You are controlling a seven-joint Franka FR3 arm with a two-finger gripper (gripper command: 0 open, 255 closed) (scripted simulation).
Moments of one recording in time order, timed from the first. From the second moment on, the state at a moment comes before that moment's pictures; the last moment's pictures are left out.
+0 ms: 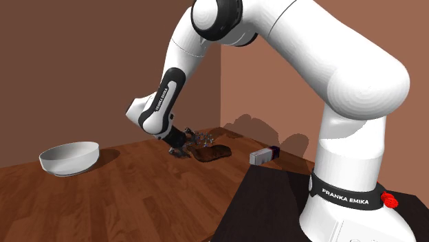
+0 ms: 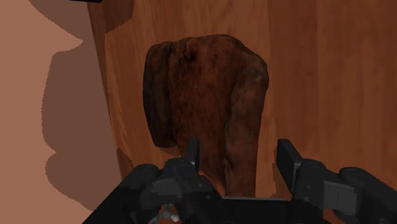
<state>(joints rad) -0.17 0.83 -0.03 -1.63 -0.74 1.90 0.95</state>
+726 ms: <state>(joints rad) -0.17 0.82 -0.03 -1.63 -0.74 1.90 0.95</state>
